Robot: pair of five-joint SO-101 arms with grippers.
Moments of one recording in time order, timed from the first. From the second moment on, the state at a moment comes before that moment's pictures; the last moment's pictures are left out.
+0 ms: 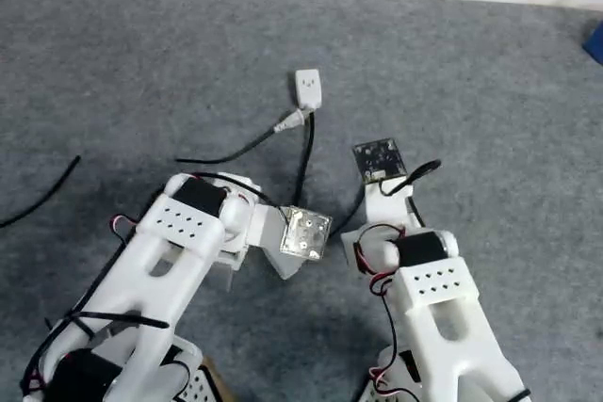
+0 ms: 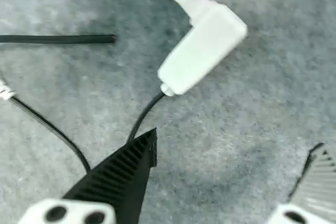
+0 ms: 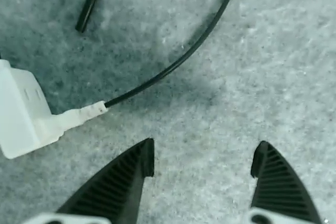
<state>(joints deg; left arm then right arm) 16.4 -26.9 46.5 61.4 -80.3 -19.9 -45.0 63.3 55.5 3.6</state>
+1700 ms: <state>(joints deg) 36.1 -29.8 56.5 49.9 -79.8 -18.4 -45.2 64.8 52.0 0.8</state>
